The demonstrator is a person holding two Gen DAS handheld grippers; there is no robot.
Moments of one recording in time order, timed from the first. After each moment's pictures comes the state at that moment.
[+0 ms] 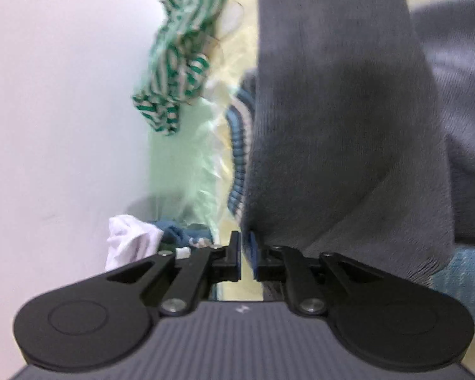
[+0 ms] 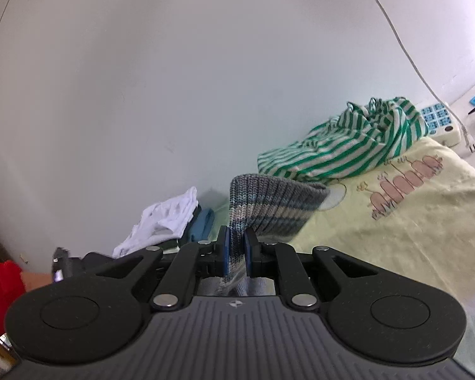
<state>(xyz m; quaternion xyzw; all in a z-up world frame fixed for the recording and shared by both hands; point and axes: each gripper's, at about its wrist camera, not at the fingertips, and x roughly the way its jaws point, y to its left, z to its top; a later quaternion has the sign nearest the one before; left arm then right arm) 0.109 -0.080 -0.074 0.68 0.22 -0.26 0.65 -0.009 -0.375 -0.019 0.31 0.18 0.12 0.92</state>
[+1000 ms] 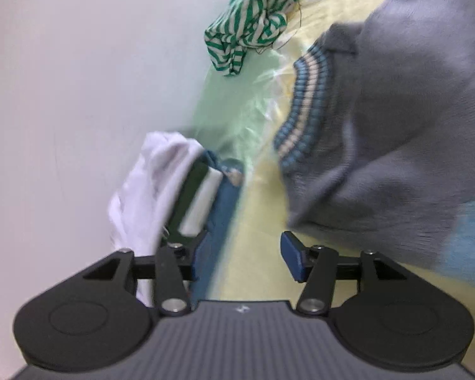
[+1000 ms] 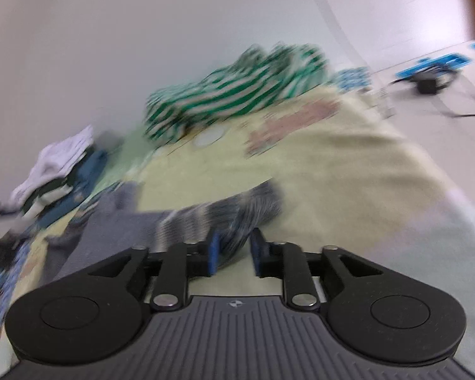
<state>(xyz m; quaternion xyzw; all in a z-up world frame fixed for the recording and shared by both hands) 0.095 -0.022 -0.036 0.55 0.27 -0.17 0.77 -0.011 -0.411 -0.082 0.23 0.29 -0.03 0.93</state>
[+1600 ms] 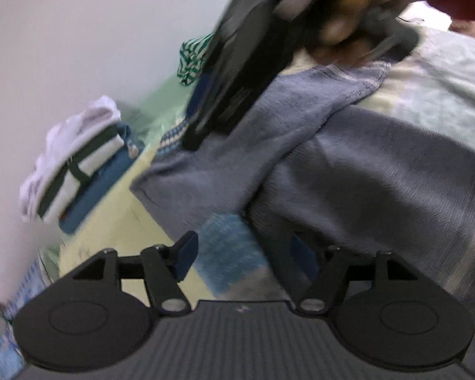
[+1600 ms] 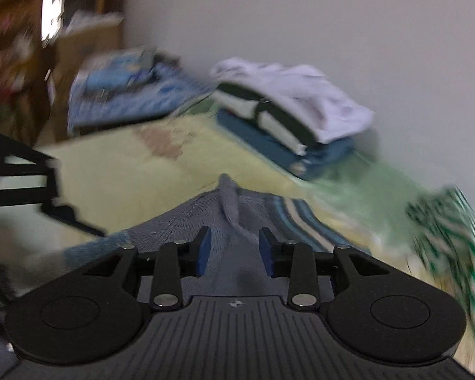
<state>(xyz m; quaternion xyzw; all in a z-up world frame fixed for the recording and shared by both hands) -0.031 -0.057 -0.074 0.32 0.32 -0.20 0.87 0.087 -0.165 -0.053 -0.21 0.24 0.39 0.86</state>
